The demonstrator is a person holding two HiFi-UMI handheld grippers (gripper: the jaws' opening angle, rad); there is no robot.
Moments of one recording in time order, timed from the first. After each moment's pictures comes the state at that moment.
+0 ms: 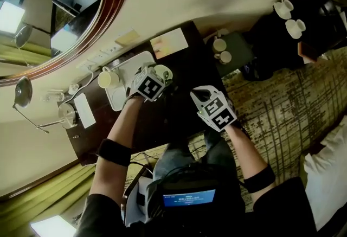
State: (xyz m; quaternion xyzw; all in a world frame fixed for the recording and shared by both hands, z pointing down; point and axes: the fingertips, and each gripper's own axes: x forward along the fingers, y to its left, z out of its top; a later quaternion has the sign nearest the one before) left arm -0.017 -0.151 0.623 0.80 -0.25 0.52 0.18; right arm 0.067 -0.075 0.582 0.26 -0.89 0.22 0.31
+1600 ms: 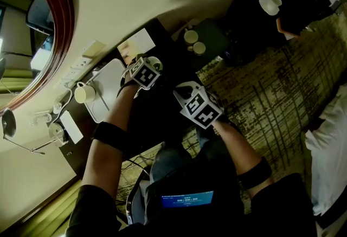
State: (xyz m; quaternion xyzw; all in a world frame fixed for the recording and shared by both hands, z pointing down) left arm 0.082 -0.188 0.695 0.80 -0.18 0.56 0.13; right arm 0.118 -0.074 0.598 0.27 -0.88 0.22 0.32
